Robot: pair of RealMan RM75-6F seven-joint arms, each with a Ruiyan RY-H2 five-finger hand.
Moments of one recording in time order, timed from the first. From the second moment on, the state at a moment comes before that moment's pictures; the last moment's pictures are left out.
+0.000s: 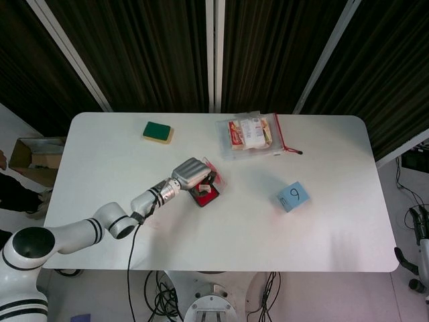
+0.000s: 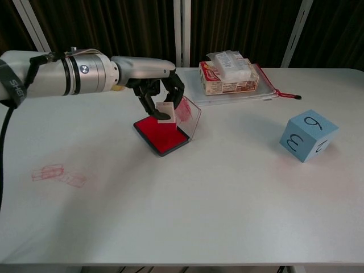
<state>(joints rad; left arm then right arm) -1.07 -1.67 -0.17 -1.09 1.46 0.59 -0.24 -0.10 -1.13 0.04 -1.54 -1.44 1.56 -0.06</state>
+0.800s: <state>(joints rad) -1.09 -1.84 -0.11 -0.80 1.46 0.59 -0.41 -0.09 -1.13 0.05 -1.51 -1.42 1.53 -0.03</state>
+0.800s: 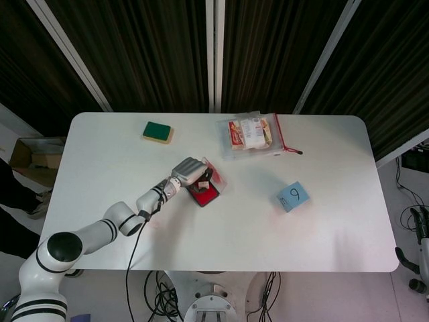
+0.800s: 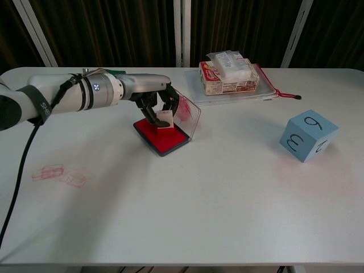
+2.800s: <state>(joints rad) -0.57 -1.45 0.12 -1.11 1.57 1.00 -0.42 -0.08 -1.14 0.04 -1.52 -1.44 1.54 -0.06</state>
